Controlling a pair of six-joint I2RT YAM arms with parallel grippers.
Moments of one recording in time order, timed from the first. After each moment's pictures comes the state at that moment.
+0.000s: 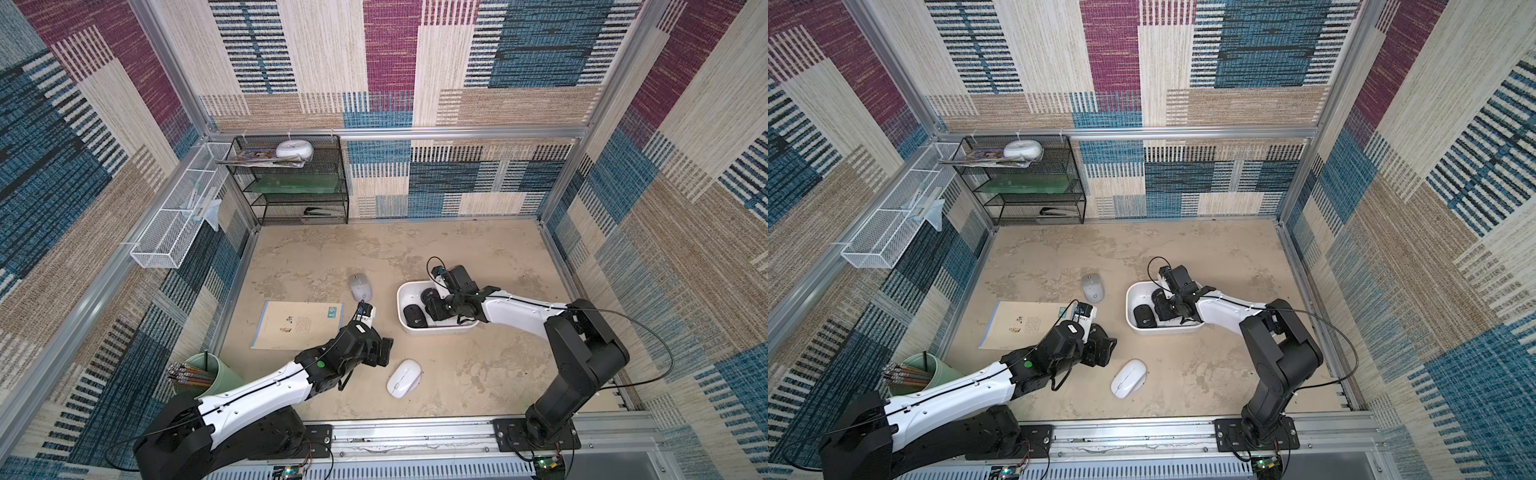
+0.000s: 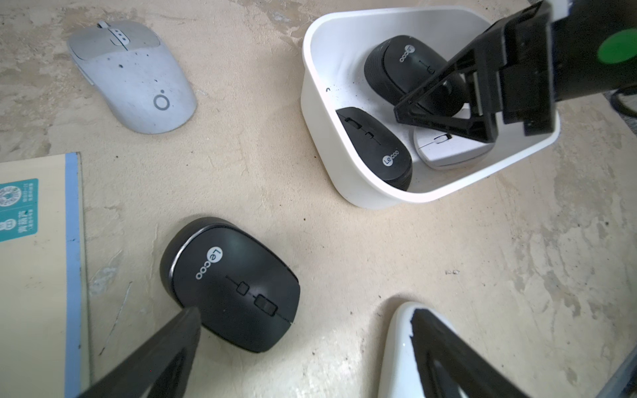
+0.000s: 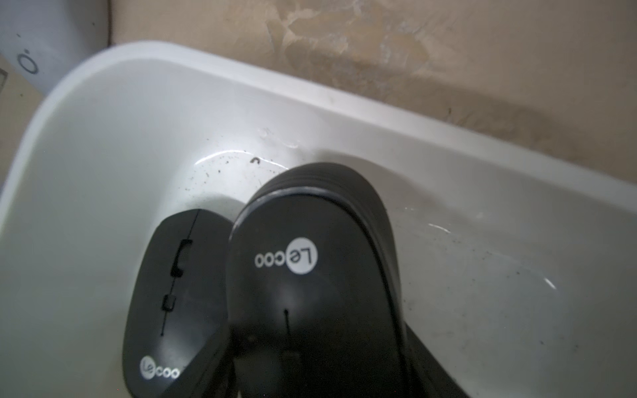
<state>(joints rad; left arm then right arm) -0.83 1.07 0.48 -0.12 -0.18 -0.46 0.57 1.66 0.94 -0.22 -0.06 0.20</state>
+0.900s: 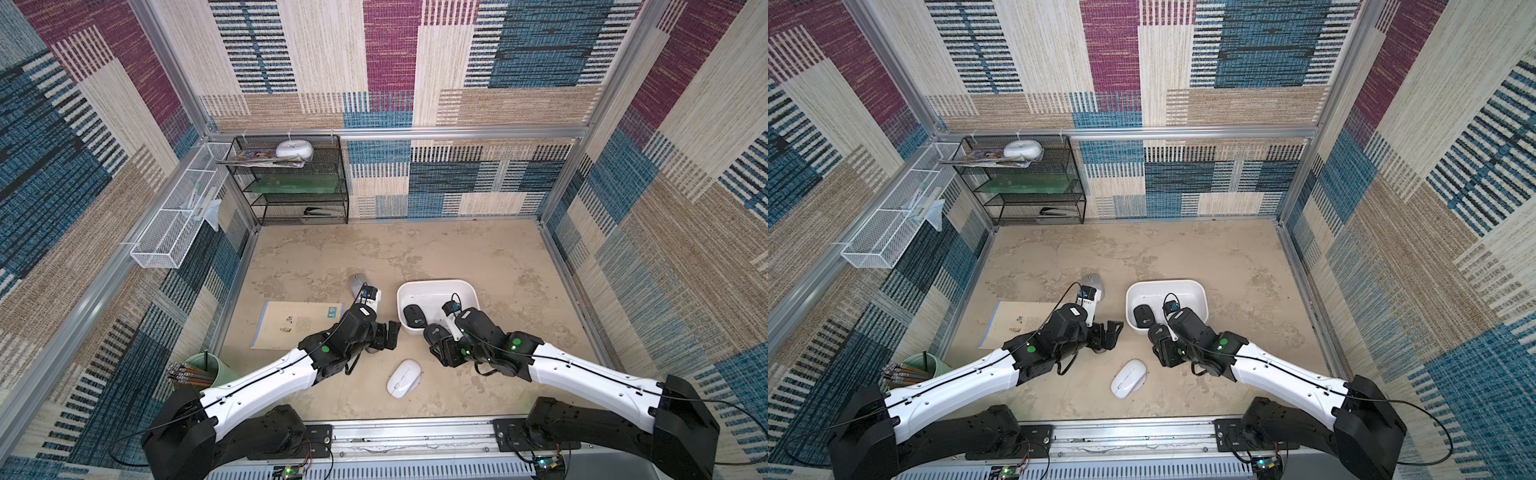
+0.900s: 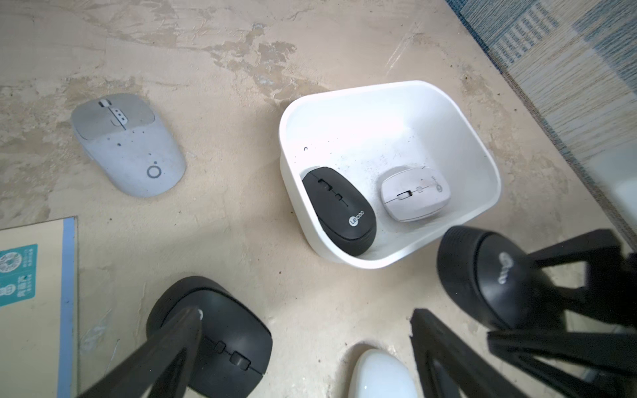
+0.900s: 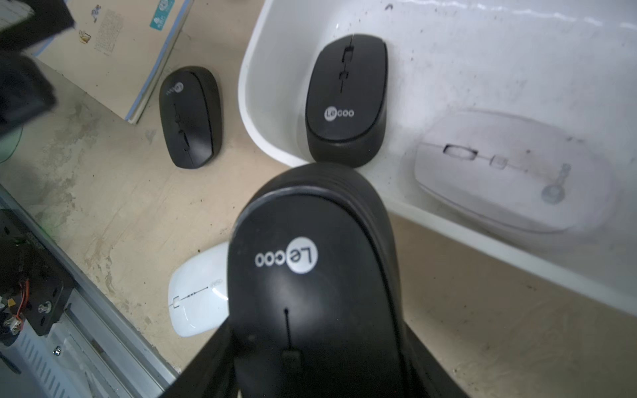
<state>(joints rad) -0.80 1.13 0.65 -0.16 -0.14 -0.46 0.88 1.09 0.58 -0.39 0.00 0.50</state>
